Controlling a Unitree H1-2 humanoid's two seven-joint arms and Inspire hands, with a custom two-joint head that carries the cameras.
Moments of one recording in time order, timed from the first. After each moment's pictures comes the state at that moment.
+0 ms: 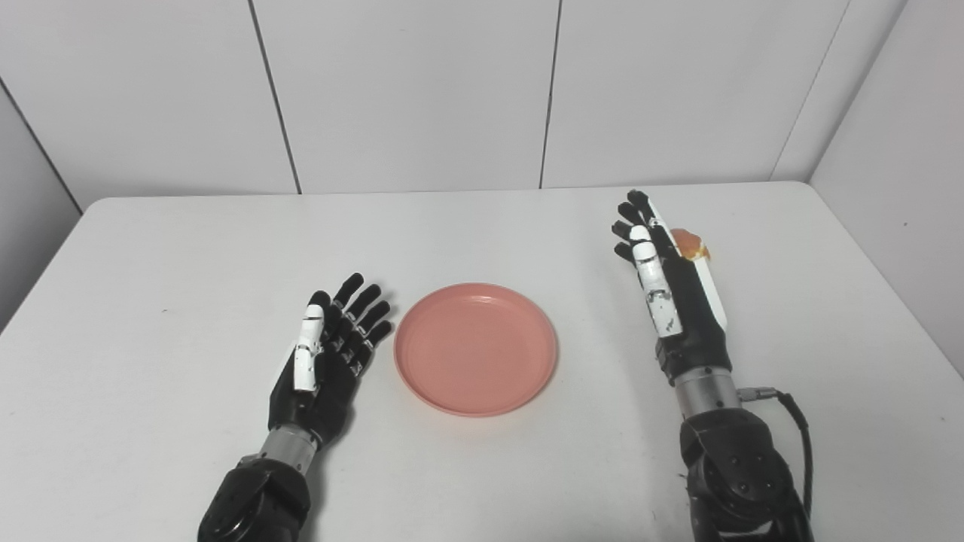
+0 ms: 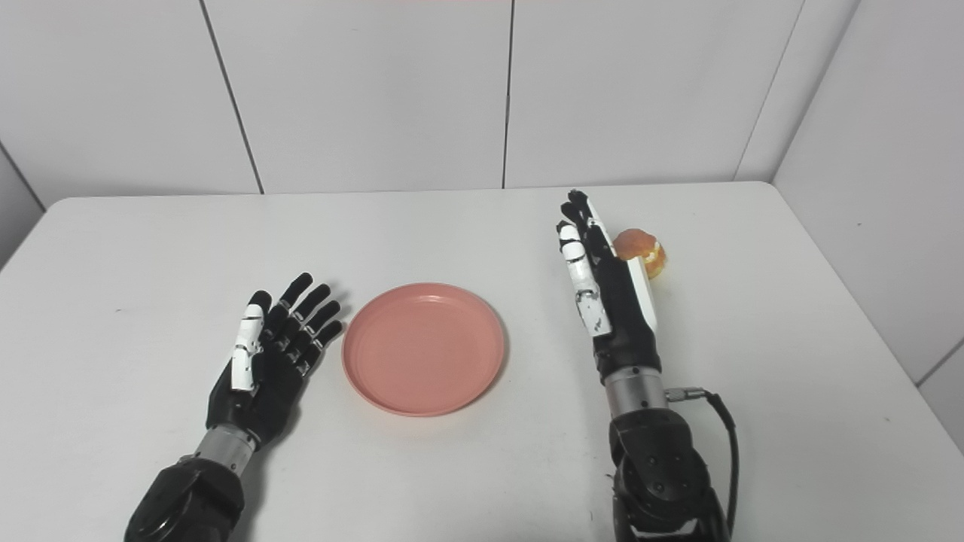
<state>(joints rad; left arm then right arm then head) -0.12 0.00 0.09 -0.04 -0.41 0.29 -0.18 -0.19 -0.03 0.04 -0.33 -0.16 0.24 -0.02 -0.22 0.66</state>
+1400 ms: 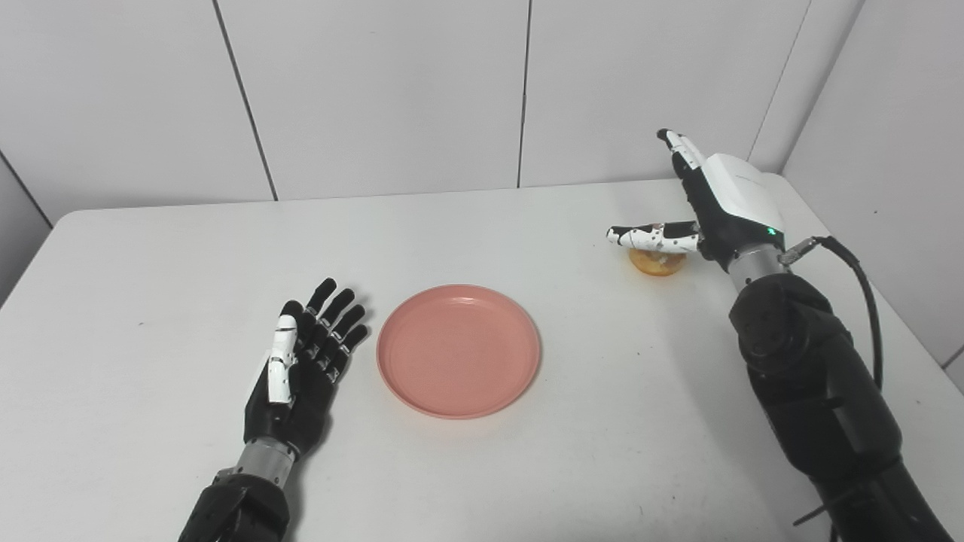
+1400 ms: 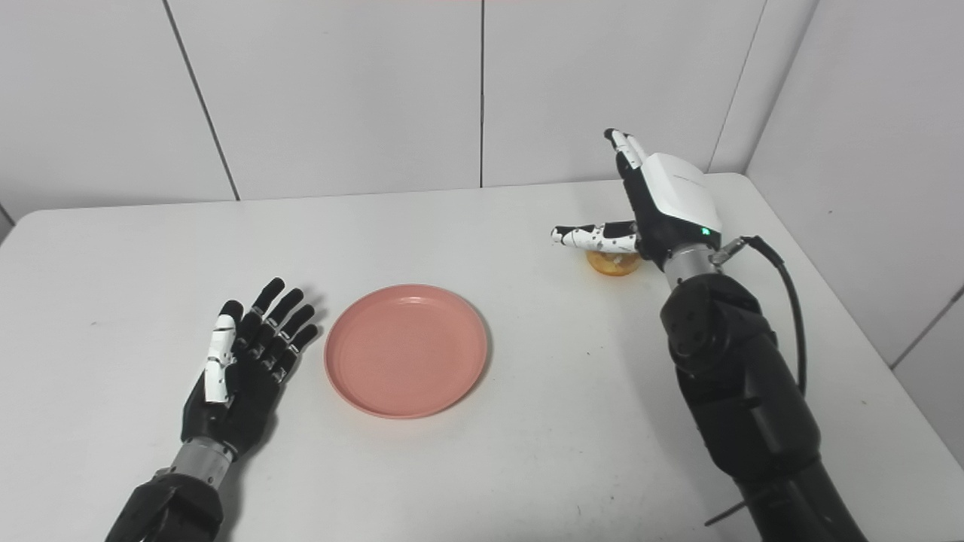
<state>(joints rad) -0.12 0.01 0.09 -0.02 -0.41 0.26 -0.20 -0.47 -0.42 0.15 -0.08 -0.79 0.45 0.24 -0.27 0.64</state>
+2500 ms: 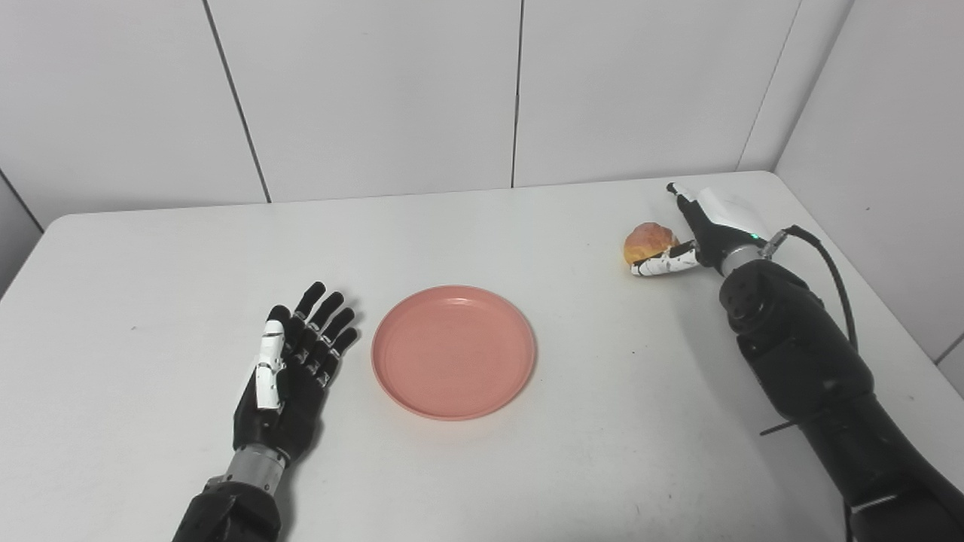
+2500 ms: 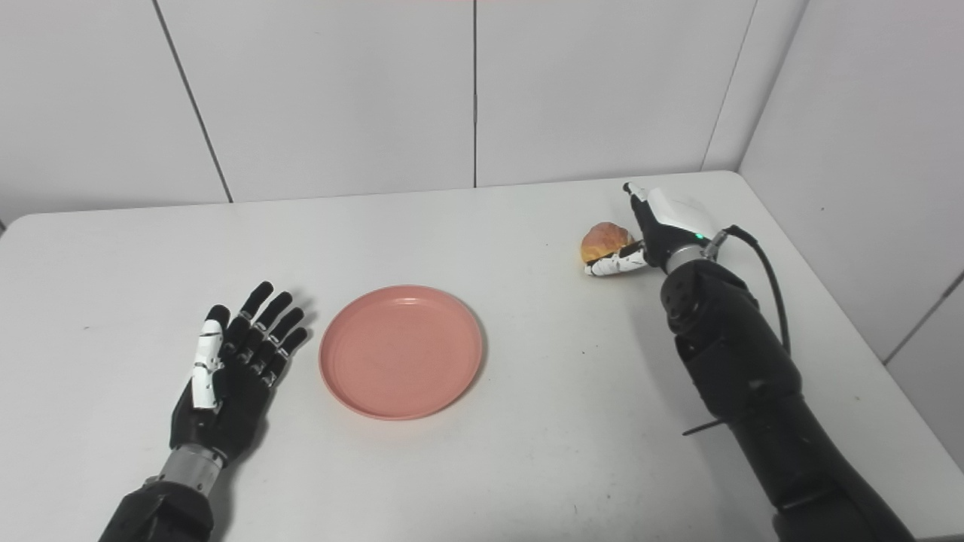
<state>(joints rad) -0.10 0.02 0.10 -0.03 -0.43 0.26 -0.20 -0.61 -0.45 0.21 0.37 -0.72 0.40 0.19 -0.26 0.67</state>
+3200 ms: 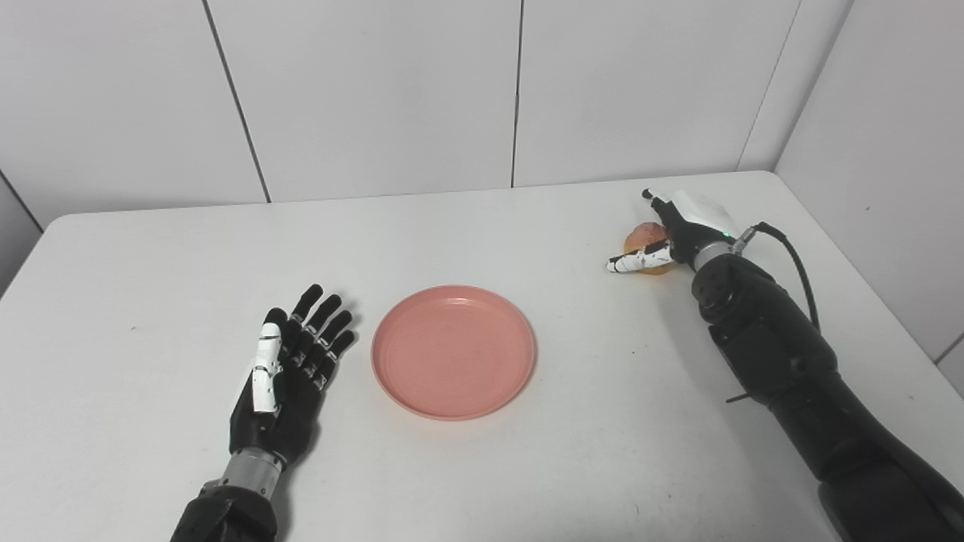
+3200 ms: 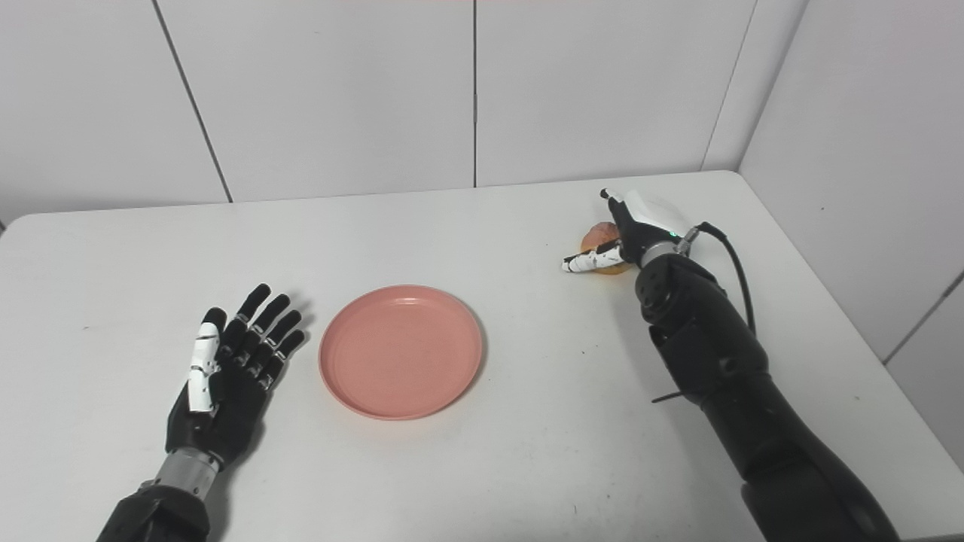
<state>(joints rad) -0.09 0.02 0.10 -0.05 -0.43 0.27 -0.20 -0.70 -0.41 0.25 0.54 -0.64 0.38 0.13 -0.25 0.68</state>
